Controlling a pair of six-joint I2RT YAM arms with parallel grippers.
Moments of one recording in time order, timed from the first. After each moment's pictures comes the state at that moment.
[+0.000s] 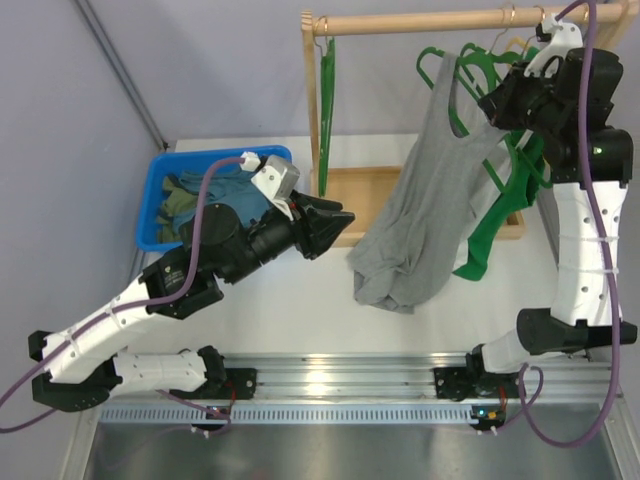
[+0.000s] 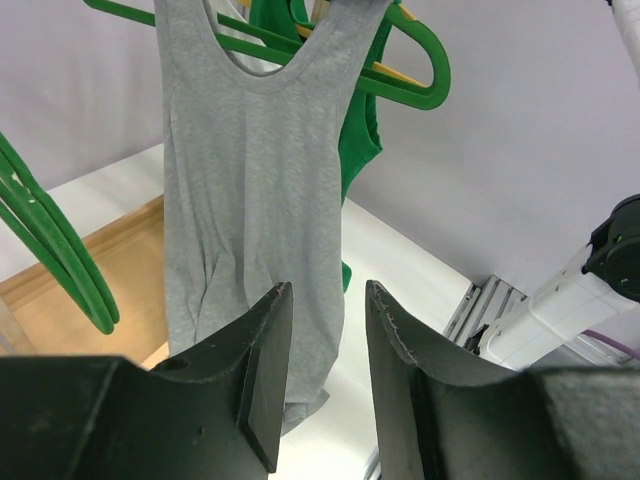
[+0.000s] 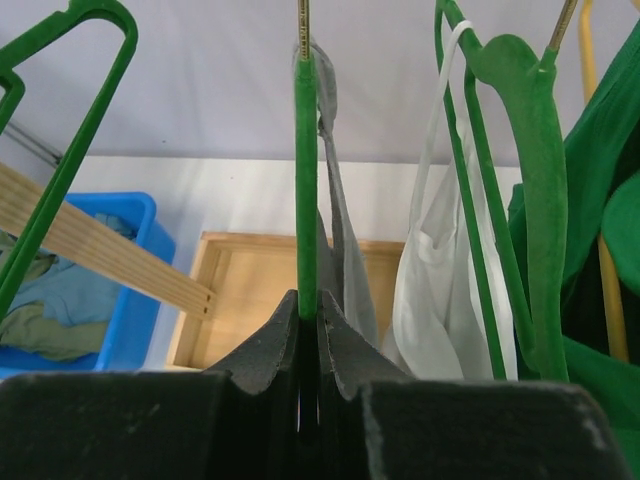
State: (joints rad) left arm -1.13 1.04 1.39 -0.28 -0.18 -0.25; right arm 0.04 1.49 2.15 -0.91 -0.21 0.16
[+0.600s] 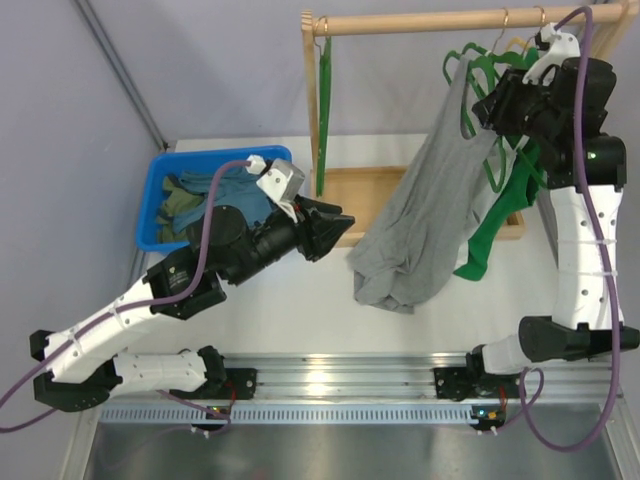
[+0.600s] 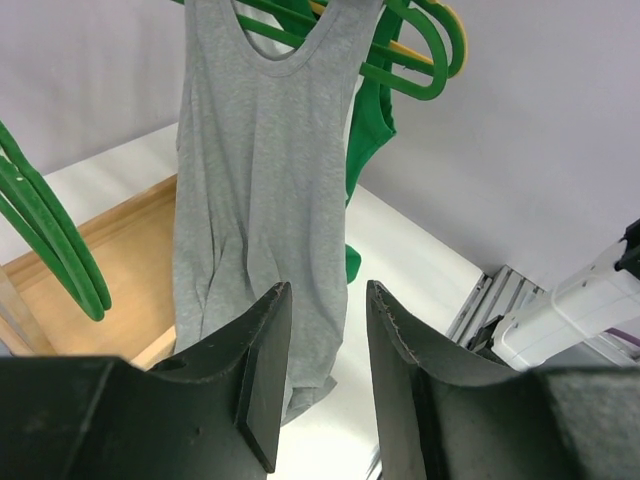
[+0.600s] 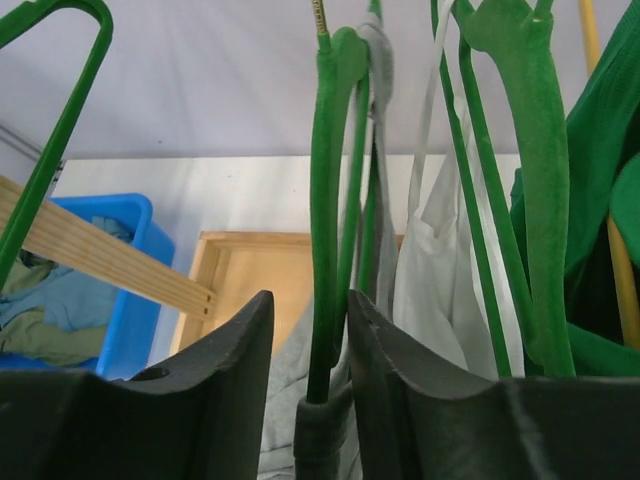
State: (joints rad) left arm -1.13 1.04 1.37 -0.29 -0.20 -0.25; right arm 0.03 1.46 2.04 -0.84 -0.20 0.19
